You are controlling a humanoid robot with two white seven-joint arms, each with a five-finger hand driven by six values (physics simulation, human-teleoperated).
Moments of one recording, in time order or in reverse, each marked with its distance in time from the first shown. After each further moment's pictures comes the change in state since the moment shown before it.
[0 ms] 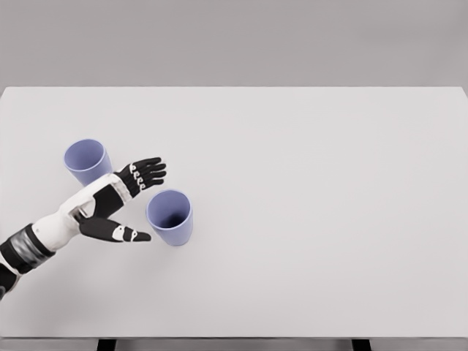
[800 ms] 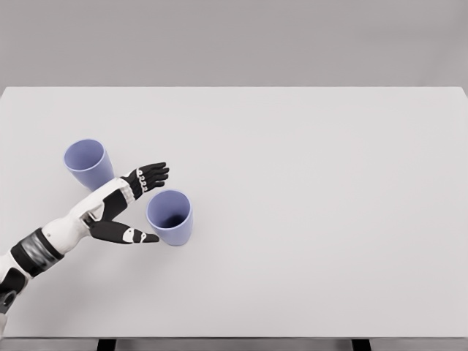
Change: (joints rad) left arm 0.014 -0.064 0.018 0.018 -0.164 0.002 0.044; right arm 0.000 0.000 0.000 0.000 0.000 0.000 0.000
